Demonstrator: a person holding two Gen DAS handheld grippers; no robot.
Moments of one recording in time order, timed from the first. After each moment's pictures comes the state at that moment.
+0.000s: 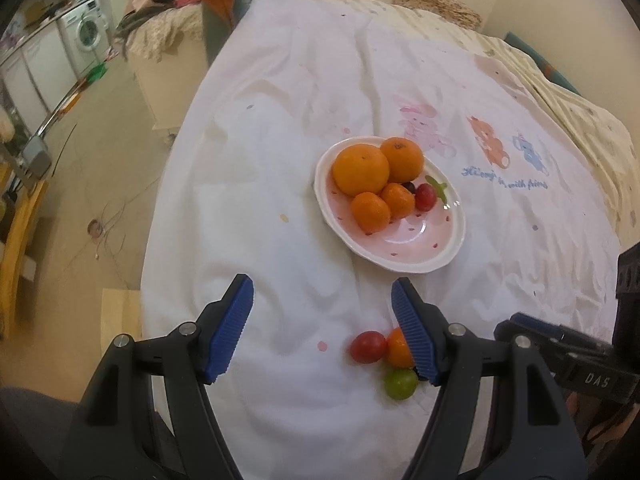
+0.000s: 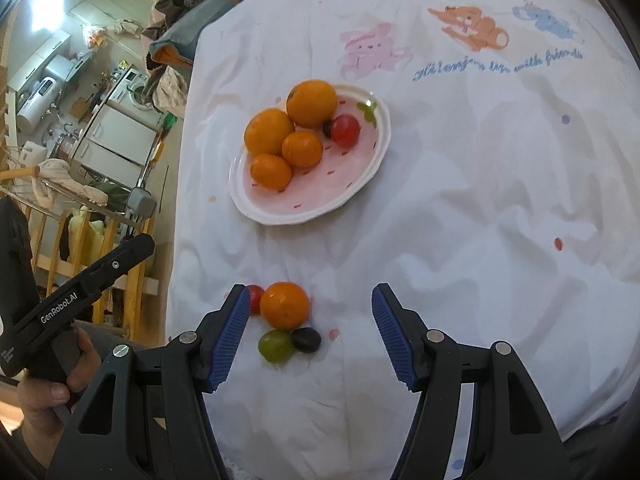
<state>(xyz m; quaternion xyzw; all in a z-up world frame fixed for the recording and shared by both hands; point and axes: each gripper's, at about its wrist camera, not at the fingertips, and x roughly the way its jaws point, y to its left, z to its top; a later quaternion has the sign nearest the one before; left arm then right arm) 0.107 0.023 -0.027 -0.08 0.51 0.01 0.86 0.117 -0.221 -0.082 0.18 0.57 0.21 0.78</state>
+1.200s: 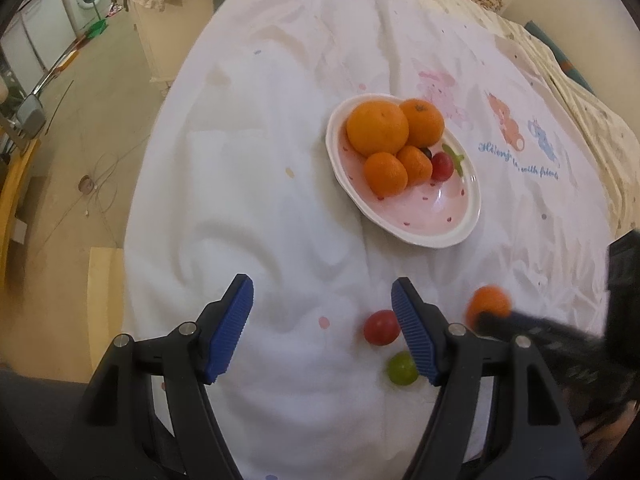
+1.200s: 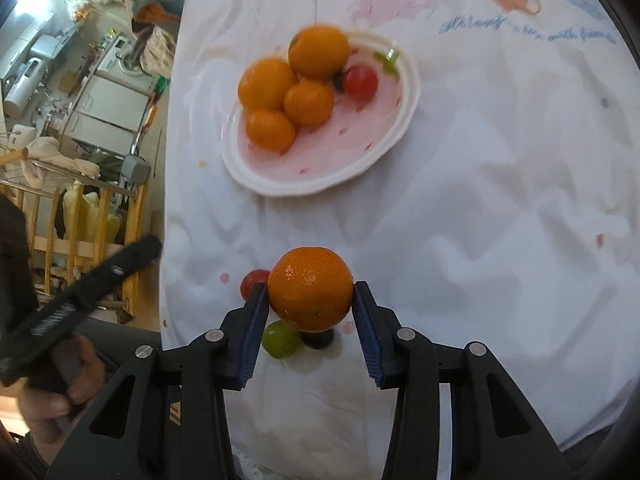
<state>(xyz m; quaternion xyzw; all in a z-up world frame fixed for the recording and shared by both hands) 0.114 0.029 -0.057 -0.12 0.57 0.01 0.81 0.136 -0.201 -0.099 0.16 0.62 0.22 0.74</state>
